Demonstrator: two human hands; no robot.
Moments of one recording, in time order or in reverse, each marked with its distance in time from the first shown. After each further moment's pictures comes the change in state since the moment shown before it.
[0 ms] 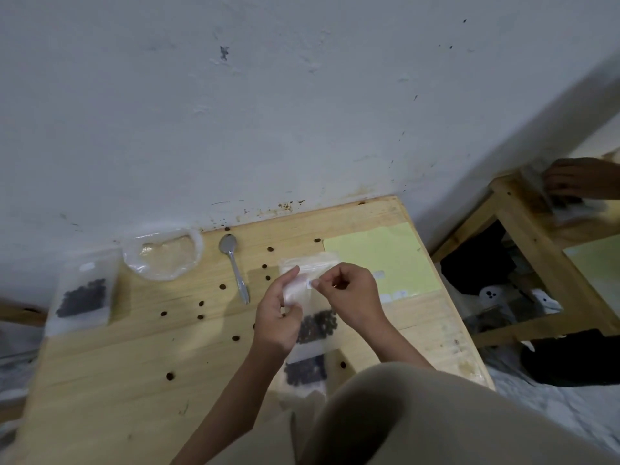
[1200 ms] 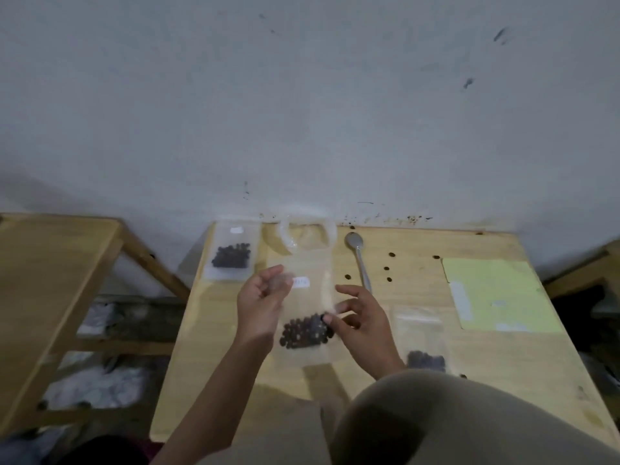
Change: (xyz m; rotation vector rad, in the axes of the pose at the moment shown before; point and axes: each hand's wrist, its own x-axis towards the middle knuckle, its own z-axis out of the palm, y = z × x) left_hand -0.034 -0.028 -0.245 -0.458 0.383 -0.159; right_hand -0.104 -0.058 0.198 0.115 -0.256 -0.074
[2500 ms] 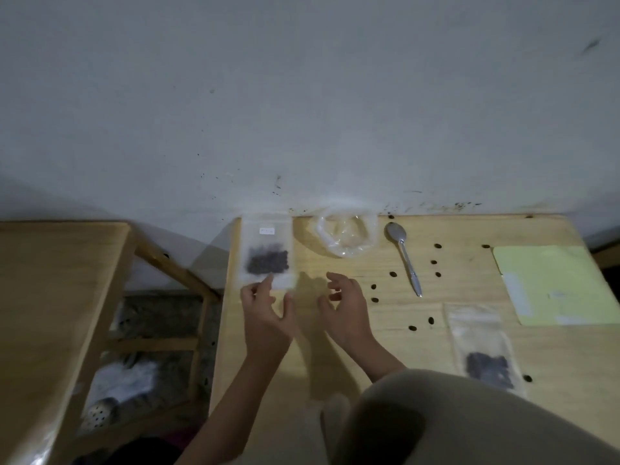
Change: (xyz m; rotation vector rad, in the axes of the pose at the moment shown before) left_hand 0.090 -0.054 -0.088 0.784 0.028 0.478; right_hand 0.084 0.031 0.125 -0.388 0.135 0.042
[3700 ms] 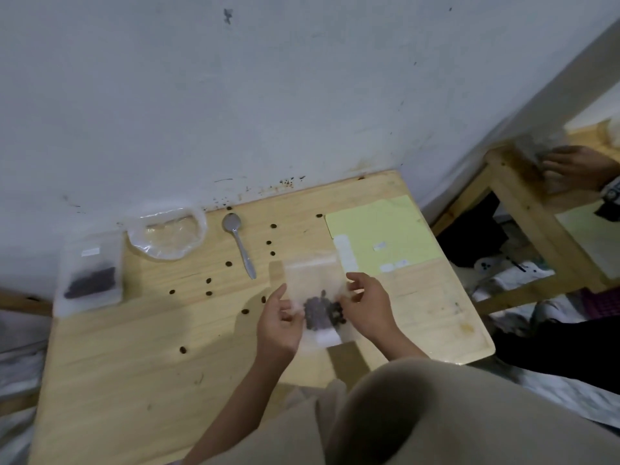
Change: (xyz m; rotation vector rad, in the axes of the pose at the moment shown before) left_hand -0.139 0.200 0.212 -0.247 -0.399 -0.294; right_hand -0.036 0.196 -0.291 0.048 0.112 0.258
